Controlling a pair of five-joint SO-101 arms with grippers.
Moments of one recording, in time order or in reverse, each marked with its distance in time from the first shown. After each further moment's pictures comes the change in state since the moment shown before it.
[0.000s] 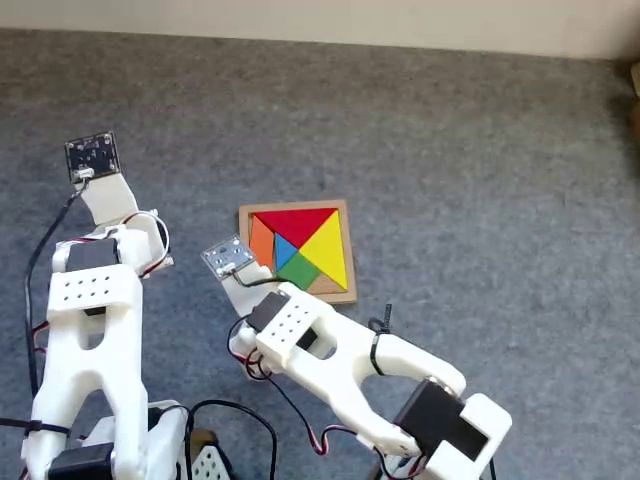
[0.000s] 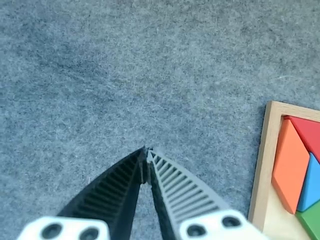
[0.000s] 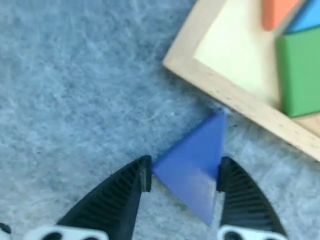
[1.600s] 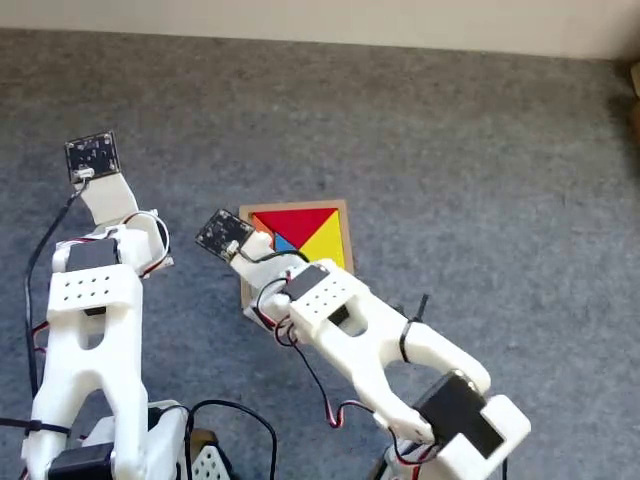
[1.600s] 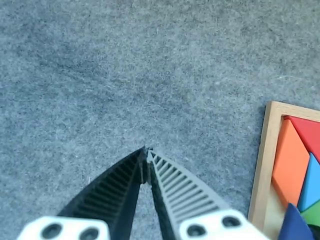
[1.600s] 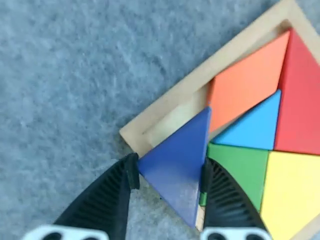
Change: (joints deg) left arm 0.0 0.0 0.0 0.0 0.0; right arm 10.3 -2.5 1.4 -15.2 32.2
